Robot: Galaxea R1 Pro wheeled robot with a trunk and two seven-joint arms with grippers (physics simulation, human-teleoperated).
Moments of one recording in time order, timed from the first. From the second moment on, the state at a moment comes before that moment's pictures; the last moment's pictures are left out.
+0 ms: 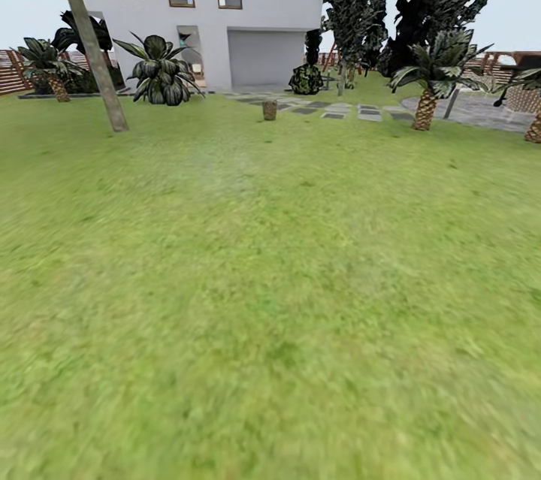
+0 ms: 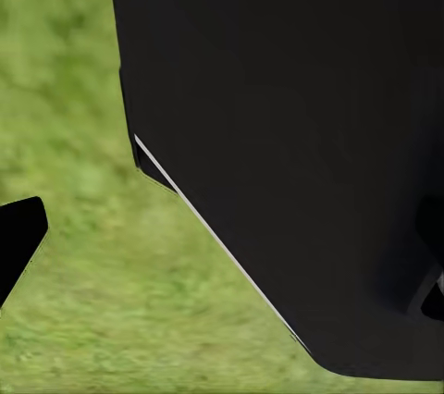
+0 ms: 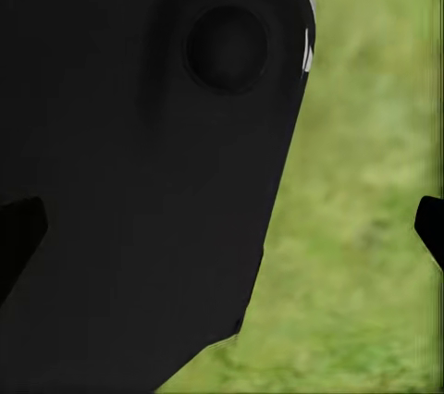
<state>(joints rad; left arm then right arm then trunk) 0.01 0.00 0.01 -0.01 0.01 0.00 0.00 -0.07 -0.03 0.00 -0.01 0.20 -0.14 -0.01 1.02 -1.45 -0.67</state>
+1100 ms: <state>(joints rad) 0.01 0.00 0.01 -0.01 0.01 0.00 0.00 -0.07 -0.02 0.00 -0.01 0.20 -0.14 -0.01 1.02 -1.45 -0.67</state>
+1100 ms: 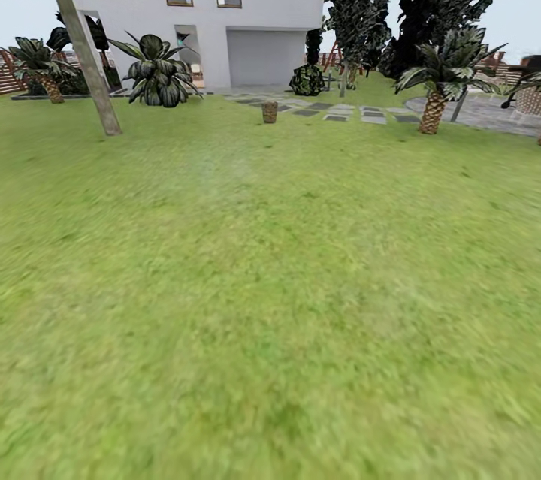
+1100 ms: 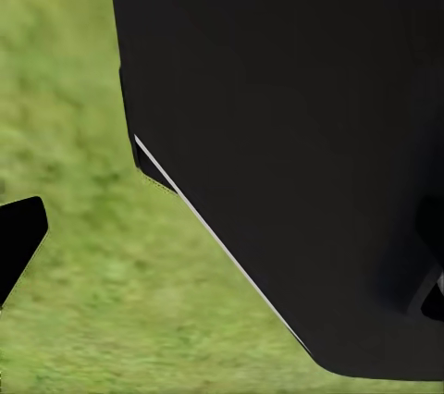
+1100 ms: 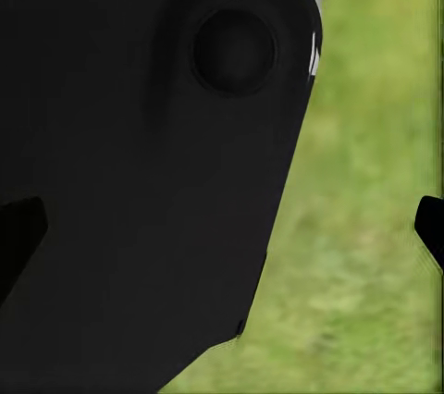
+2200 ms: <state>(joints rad) 0.01 0.00 0.01 -0.01 0.01 0.00 0.00 -0.07 -0.02 0.00 -0.01 0.20 -0.14 -0.01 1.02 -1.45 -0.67</state>
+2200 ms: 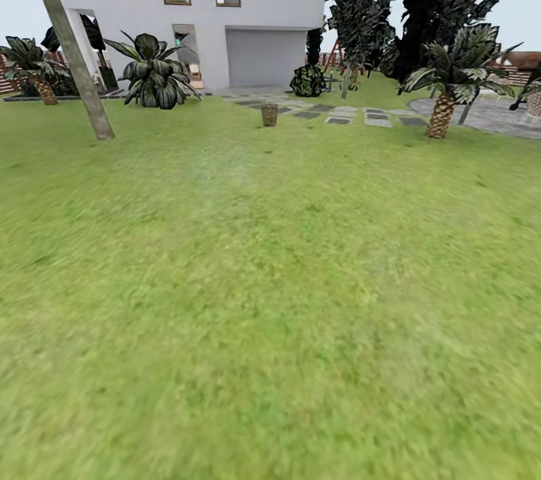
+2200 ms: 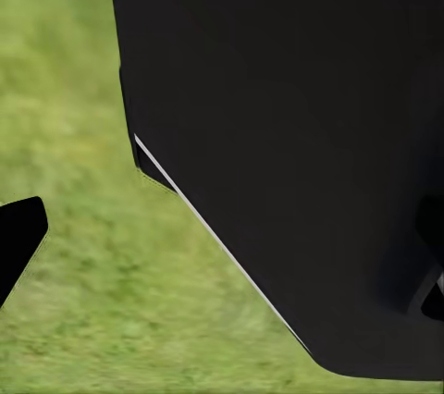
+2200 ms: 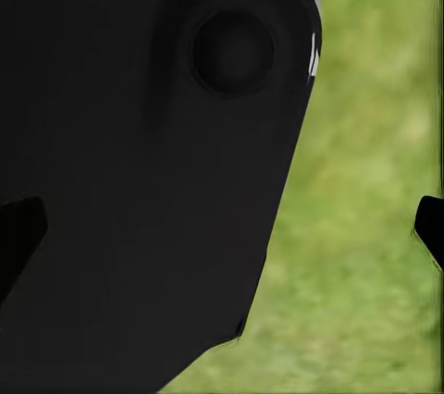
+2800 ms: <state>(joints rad) 0.01 0.00 0.01 -0.01 0.01 0.00 0.00 -0.07 -0.02 0.00 -0.02 0.20 -0.14 -0.01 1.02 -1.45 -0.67</state>
